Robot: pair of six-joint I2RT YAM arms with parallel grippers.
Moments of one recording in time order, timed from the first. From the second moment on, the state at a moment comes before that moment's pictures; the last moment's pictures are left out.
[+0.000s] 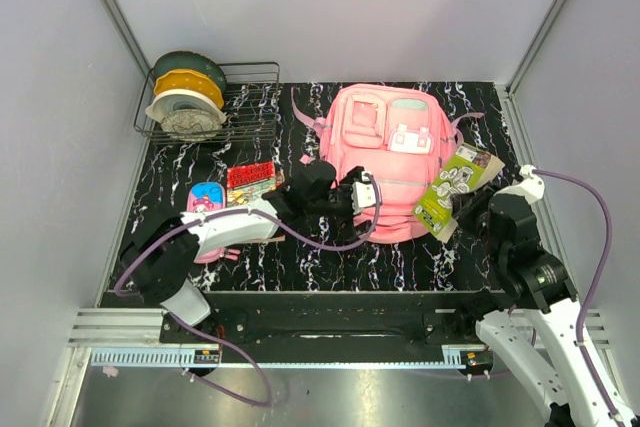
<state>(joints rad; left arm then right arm) -0.88 1.57 0.95 0.18 0.46 0.40 0.36 0.52 0.81 -0.72 0.35 0.74</state>
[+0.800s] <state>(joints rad) -0.92 1.81 1.10 0.09 0.47 0.53 0.36 0.47 0.81 -0.75 0.35 0.75</state>
